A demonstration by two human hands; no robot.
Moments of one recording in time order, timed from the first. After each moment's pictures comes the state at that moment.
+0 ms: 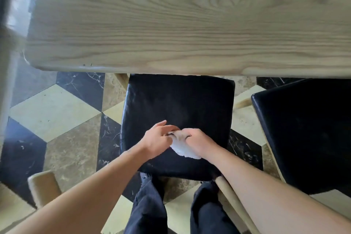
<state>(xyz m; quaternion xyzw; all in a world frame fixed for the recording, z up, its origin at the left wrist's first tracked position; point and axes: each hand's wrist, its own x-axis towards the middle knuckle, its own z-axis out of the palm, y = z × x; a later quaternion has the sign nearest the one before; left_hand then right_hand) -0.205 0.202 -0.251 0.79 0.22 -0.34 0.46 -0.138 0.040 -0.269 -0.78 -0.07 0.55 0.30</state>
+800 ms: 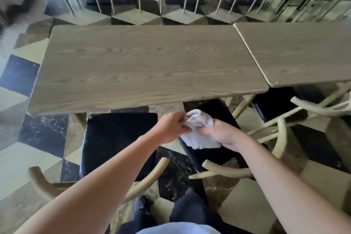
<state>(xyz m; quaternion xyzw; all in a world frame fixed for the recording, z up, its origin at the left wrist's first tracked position) -0.156 -0.079 0.083 0.88 0.00 -0.18 0.44 -0.137 -0.276 0.124 -0.79 0.04 0.40 0.45</state>
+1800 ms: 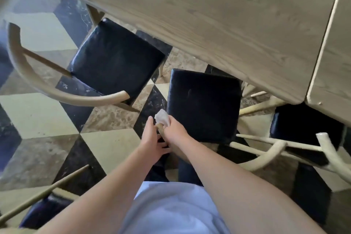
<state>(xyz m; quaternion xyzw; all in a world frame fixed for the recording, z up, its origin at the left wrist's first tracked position) -0.215 -0.322 -0.035 0.11 0.67 -0.03 0.73 -0.139 -0.368 -0.047 -0.79 -0.10 0.57 0.22</state>
